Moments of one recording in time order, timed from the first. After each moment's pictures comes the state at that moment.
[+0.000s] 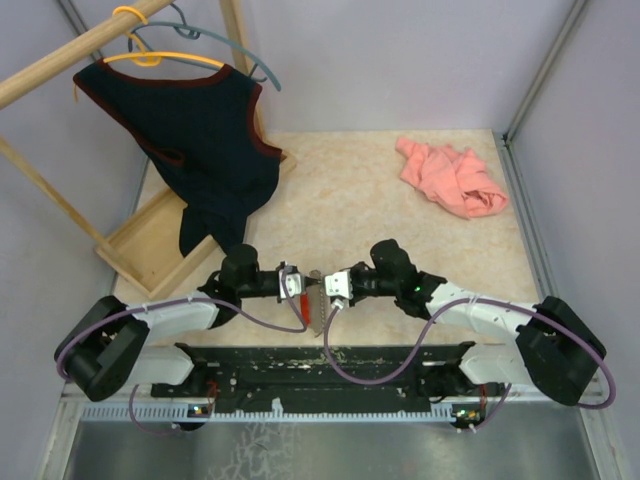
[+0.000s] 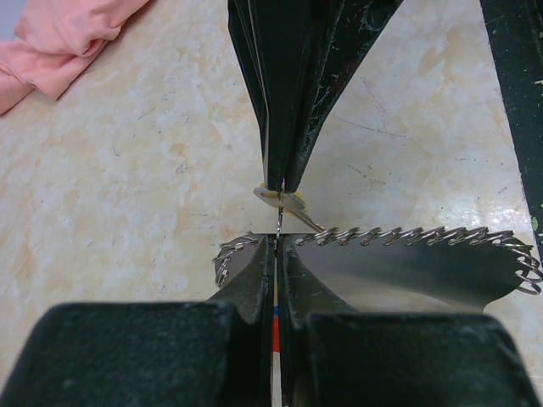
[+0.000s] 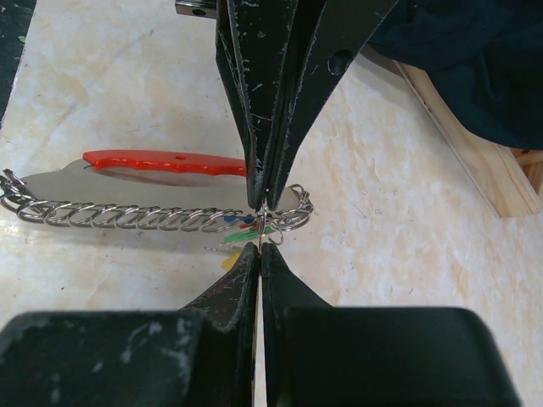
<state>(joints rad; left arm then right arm) -0.68 1.28 0.37 0.60 0.68 0.62 0.81 1.20 0.52 0.19 -0.51 -0.88</state>
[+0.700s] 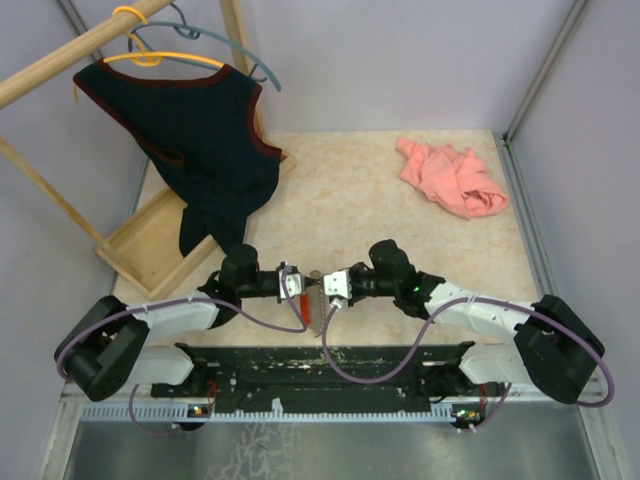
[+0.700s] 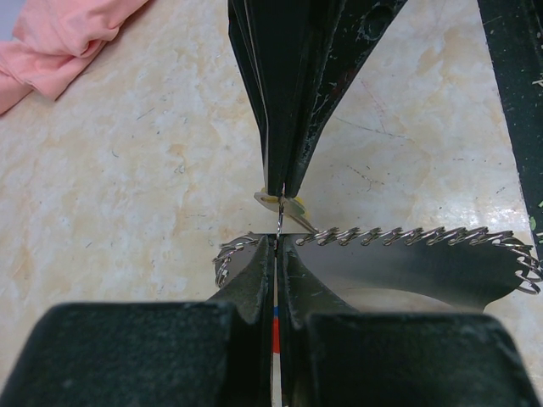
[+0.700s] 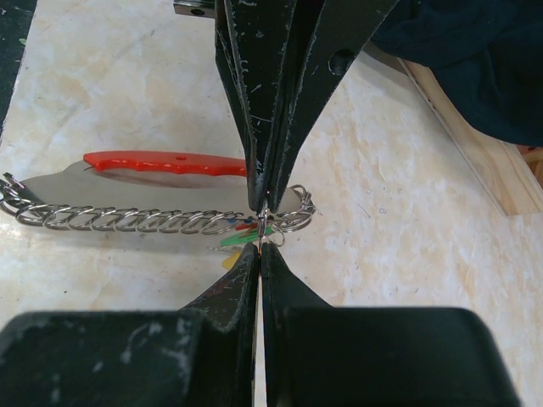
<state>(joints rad) -0.69 1.28 0.37 0.60 0.69 0.62 0.82 1.21 0.53 0.20 -0.50 -0.86</state>
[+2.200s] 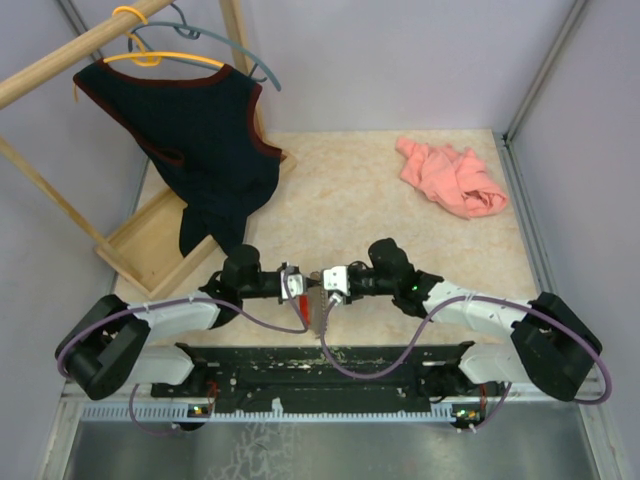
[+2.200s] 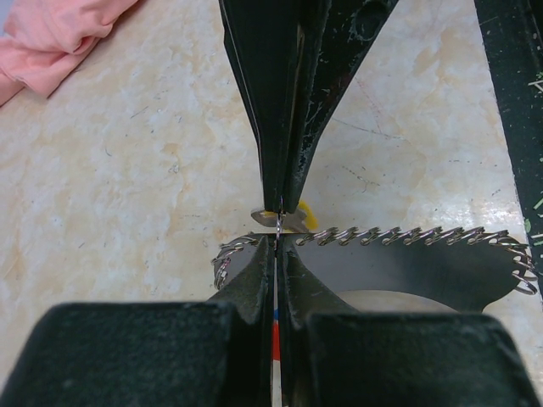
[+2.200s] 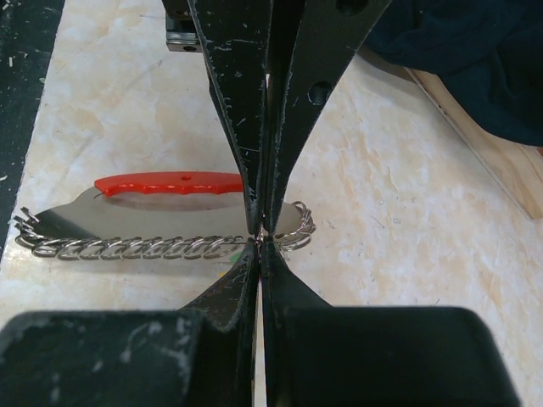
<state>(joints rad) -0.70 1.29 0.37 0.60 0.68 0.61 0.82 1.23 0.53 0.24 -0.53 -0.77</state>
